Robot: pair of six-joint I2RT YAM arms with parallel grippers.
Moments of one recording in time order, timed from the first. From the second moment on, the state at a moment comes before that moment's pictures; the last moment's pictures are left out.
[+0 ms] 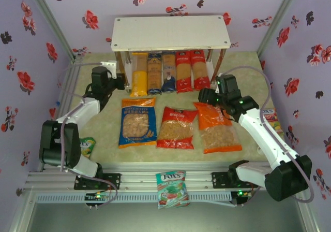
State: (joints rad) left arm -0.22 1.50 0.95 0.16 0.20 -0.17; right arm 0.36 1.16 1.03 -0.65 0.02 0.46
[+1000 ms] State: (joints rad) left arm -0.60 0.86 0.69 -0.36 -0.03 -0.41; right arm 0.35 1.23 0.80 -0.89 0.12 0.46
